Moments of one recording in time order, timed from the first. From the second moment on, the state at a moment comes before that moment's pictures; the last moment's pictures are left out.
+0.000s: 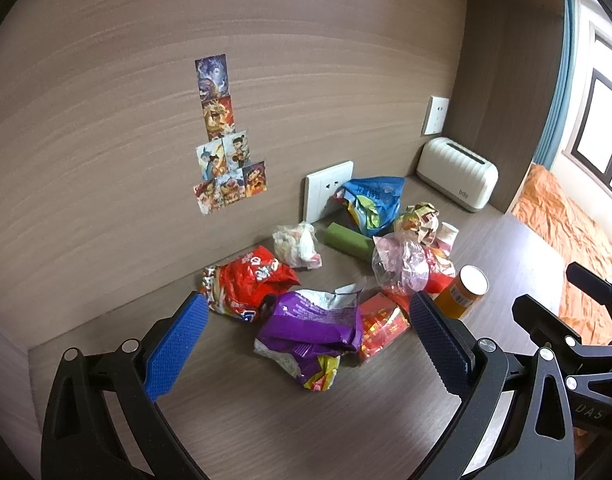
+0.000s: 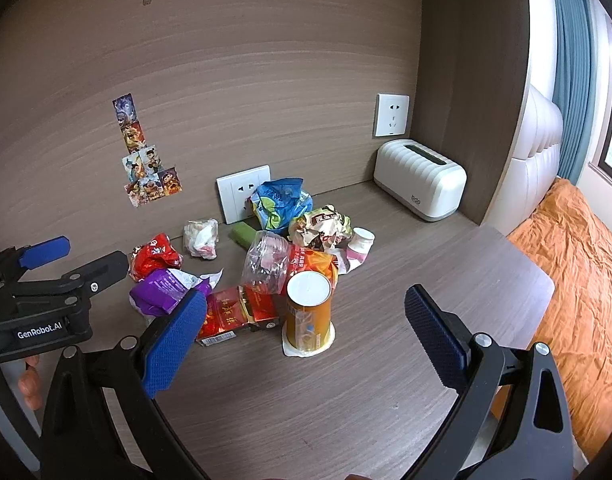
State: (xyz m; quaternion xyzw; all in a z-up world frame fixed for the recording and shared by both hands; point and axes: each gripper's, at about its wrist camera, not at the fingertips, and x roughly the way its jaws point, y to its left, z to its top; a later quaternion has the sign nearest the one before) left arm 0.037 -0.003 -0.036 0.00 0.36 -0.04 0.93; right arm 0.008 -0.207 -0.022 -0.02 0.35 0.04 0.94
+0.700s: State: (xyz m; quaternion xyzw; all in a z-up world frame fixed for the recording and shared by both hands) left arm 0.084 0.029 -0.126 -0.08 0.44 -0.07 0.89; right arm 0.053 -0.209 -0.087 -0.02 0.40 0.00 0.92
